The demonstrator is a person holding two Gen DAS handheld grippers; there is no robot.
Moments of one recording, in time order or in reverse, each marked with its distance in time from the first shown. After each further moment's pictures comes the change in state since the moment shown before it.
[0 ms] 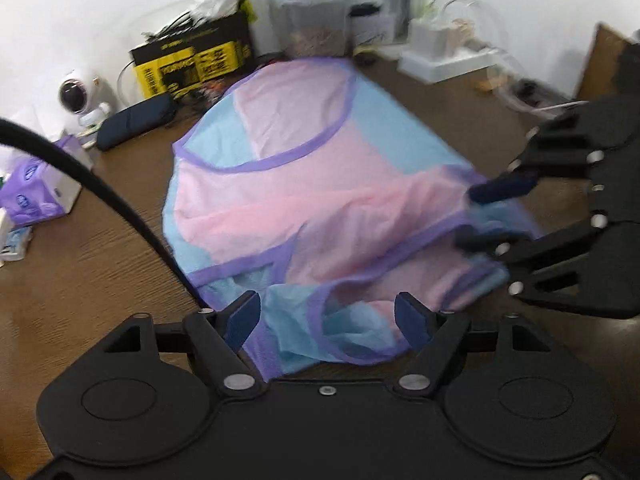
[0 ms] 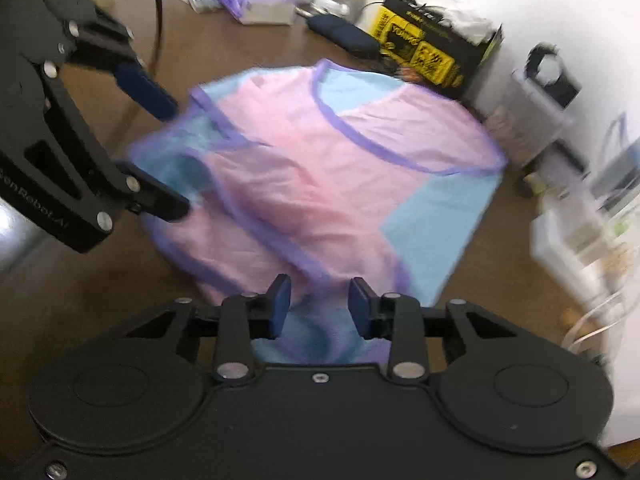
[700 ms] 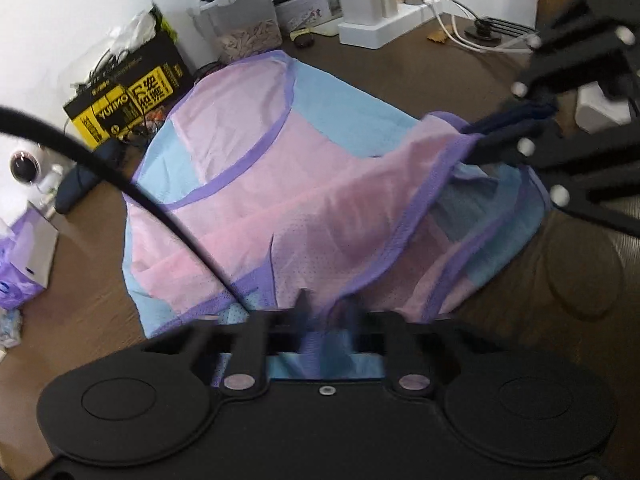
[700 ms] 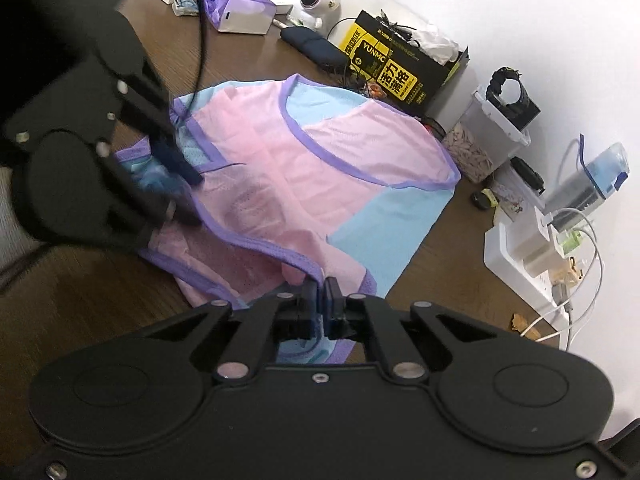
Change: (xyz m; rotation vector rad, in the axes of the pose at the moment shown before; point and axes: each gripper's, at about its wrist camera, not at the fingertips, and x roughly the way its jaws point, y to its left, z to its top) left arm 0.021 -0.031 -0.002 0.257 0.021 -0.071; right arm -0.034 -0.011 -0.003 0.048 -0.022 -0.059
